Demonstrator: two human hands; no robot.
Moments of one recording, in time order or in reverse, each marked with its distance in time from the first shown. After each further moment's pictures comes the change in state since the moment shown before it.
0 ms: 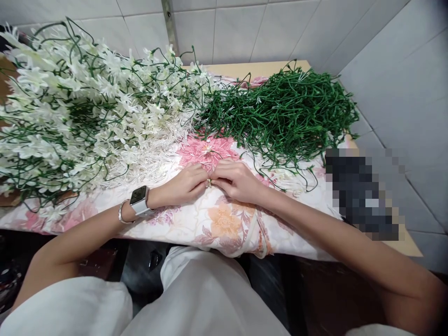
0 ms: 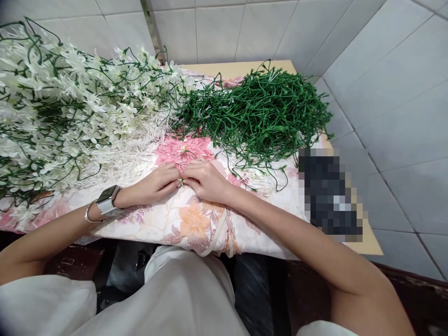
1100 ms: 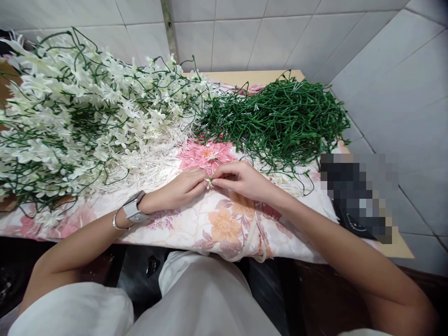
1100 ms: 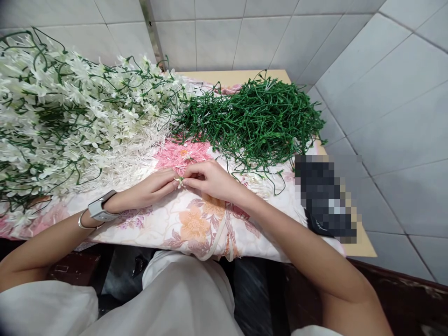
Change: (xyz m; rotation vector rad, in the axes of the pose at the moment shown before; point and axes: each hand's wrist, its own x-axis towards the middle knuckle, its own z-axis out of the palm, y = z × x) left_hand 0.000 0.009 -0.014 -0.244 -0.029 -0.123; right_hand 0.007 -0.009 -0.023 0.366 -0.099 0.358
